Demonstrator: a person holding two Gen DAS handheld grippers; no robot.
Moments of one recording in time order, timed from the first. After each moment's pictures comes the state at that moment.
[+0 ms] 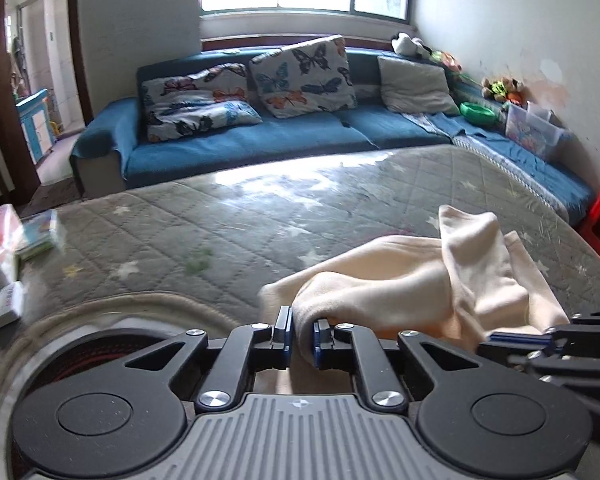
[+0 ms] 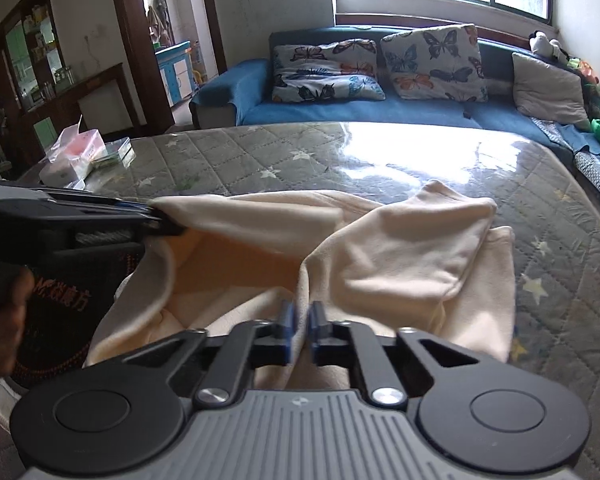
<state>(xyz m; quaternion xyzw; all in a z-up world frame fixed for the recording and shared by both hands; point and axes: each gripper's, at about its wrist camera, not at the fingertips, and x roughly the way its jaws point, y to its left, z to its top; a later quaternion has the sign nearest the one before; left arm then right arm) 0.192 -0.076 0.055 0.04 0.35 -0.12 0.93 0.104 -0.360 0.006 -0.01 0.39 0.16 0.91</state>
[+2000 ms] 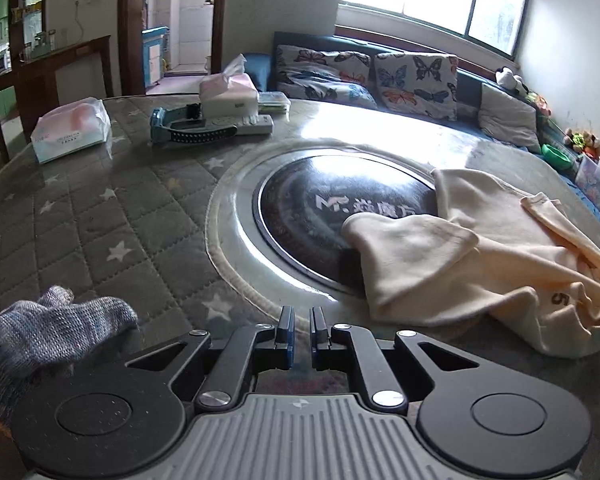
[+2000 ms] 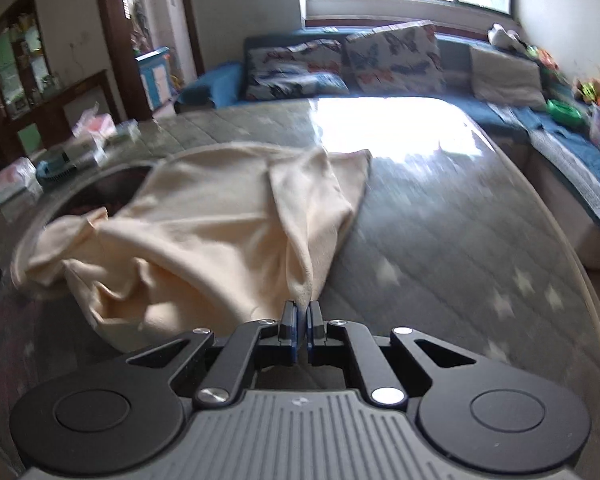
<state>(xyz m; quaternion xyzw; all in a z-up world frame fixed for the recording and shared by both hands) -0.041 0.104 0.047 -0.06 0.38 0.01 0.92 -0.062 -0.443 0.021 0.00 0.40 0.11 0.91</state>
